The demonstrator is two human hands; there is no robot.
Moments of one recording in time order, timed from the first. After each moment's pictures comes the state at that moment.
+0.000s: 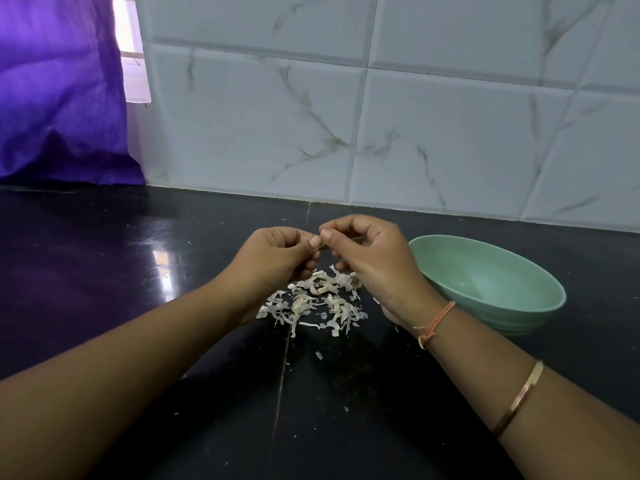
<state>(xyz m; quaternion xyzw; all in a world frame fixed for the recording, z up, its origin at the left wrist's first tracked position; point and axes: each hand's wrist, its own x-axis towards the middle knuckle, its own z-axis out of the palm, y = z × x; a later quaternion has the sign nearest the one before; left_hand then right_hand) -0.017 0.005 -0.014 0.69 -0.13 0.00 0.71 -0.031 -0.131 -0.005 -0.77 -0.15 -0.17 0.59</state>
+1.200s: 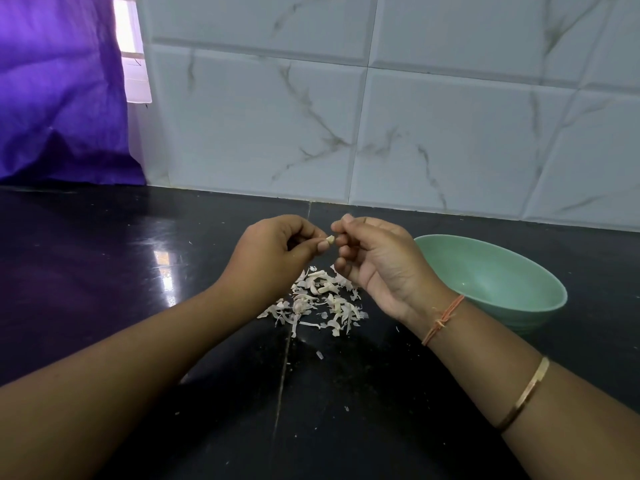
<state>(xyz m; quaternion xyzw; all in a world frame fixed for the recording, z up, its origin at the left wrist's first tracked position) -0.019 0.008 -0.012 0.83 -0.19 0.22 0.48 -0.028 -0.131 0.001 -0.59 -0.06 -0.02 0.80</state>
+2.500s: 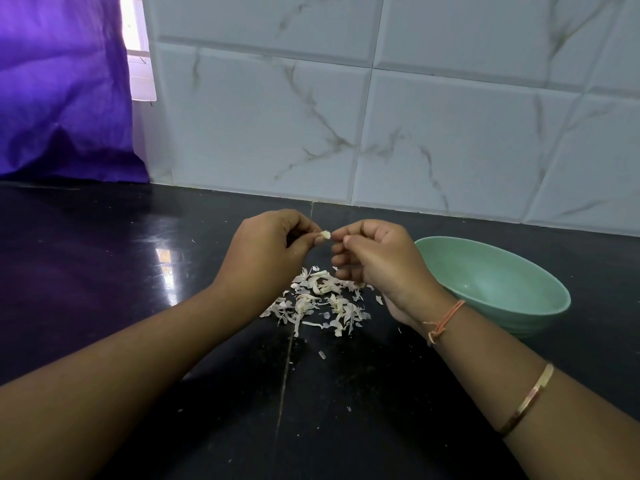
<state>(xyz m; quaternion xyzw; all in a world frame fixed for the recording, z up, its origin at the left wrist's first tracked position) -0.017 0.012 -0.013 0.85 -0.16 0.29 0.41 -0.028 -0.131 -0.001 -0.74 -0.08 -0.09 0.66</state>
